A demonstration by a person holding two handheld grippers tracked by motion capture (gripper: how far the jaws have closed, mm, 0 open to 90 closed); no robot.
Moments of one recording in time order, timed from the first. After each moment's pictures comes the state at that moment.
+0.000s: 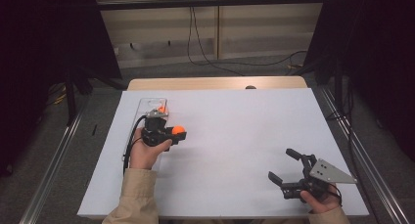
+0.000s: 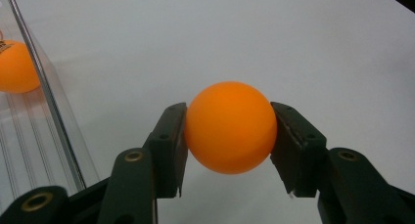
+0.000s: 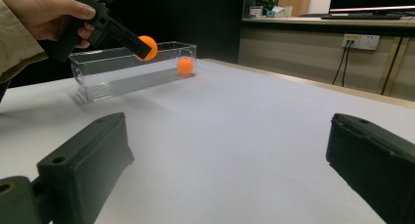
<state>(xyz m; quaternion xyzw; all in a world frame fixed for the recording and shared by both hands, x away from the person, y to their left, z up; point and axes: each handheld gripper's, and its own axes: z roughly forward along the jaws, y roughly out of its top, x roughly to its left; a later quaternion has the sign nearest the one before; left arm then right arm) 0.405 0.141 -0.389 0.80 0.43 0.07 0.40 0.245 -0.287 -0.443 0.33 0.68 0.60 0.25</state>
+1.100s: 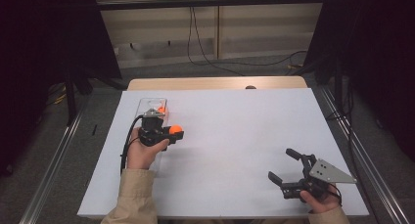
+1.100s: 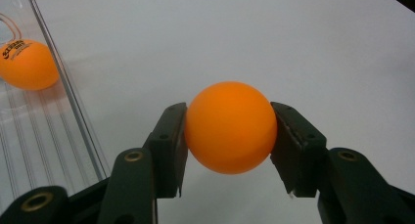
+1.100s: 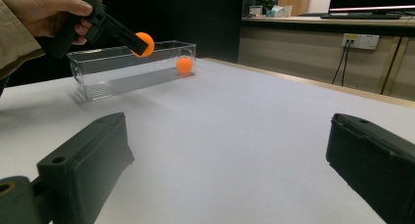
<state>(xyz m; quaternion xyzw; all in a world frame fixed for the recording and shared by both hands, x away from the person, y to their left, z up) 0.405 0.149 -0.386 0.80 0.43 0.07 0.40 0.245 -0.287 -0.443 0.33 0.68 0.60 0.25</state>
